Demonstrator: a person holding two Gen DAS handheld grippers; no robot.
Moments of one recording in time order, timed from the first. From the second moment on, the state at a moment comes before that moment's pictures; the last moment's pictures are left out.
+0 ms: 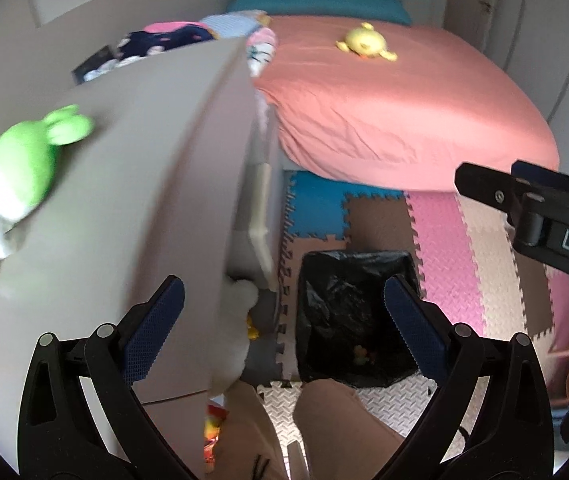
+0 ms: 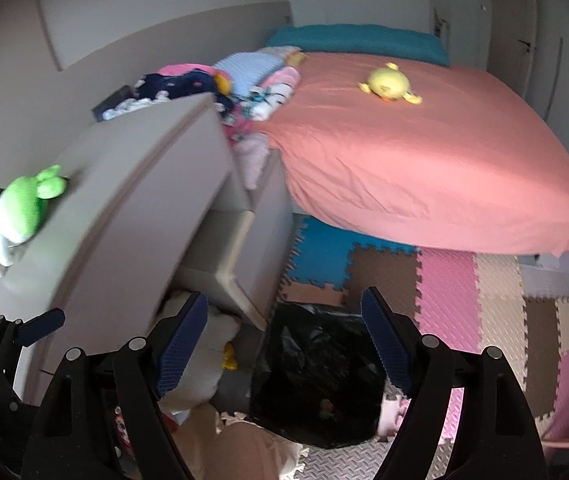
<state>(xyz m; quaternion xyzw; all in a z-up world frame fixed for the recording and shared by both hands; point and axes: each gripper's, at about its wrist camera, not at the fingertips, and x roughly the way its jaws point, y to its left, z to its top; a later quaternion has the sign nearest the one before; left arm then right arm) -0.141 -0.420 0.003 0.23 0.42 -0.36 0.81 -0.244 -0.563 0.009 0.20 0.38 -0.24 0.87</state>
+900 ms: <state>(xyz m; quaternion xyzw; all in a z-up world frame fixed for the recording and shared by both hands) 0.052 -0.176 0.091 0.09 0.38 -0.12 0.91 -0.038 -0.385 0.066 0.14 0.37 -0.02 0.92</state>
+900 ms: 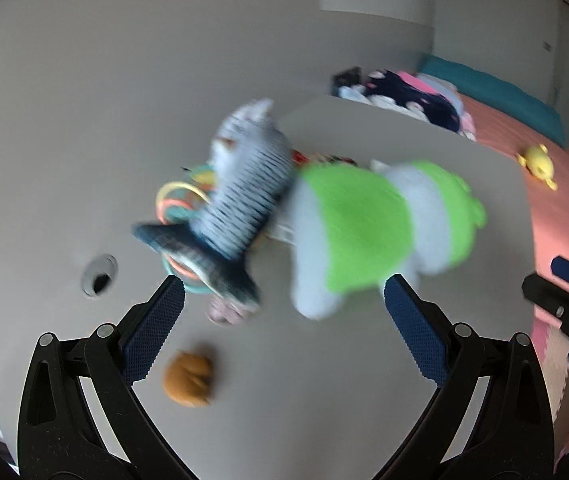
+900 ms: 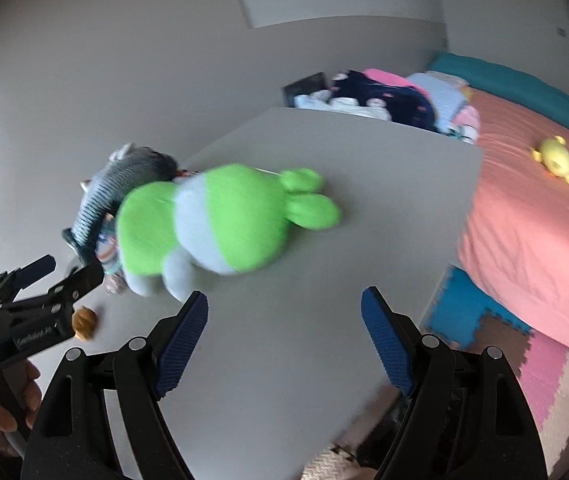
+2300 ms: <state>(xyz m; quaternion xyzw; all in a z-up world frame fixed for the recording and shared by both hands) 0.110 -0.198 0.175 0.05 0.32 -0.18 0.93 -0.005 -0.404 0.127 0.14 0.27 -0.05 0.95</state>
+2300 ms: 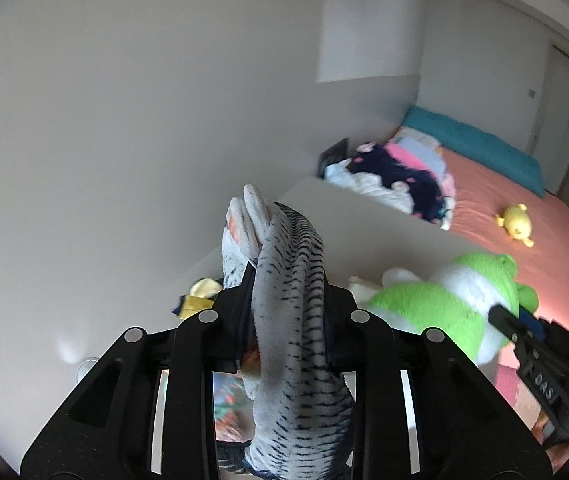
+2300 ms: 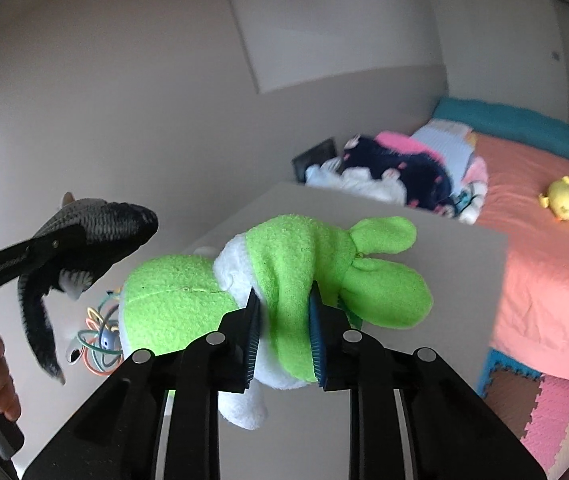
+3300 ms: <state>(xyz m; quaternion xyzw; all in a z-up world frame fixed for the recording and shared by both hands) -0.122 -0.425 0.098 0.16 0.33 -0.41 0.84 -0.271 -0.589 0.084 0.19 0.24 -0.30 0.90</state>
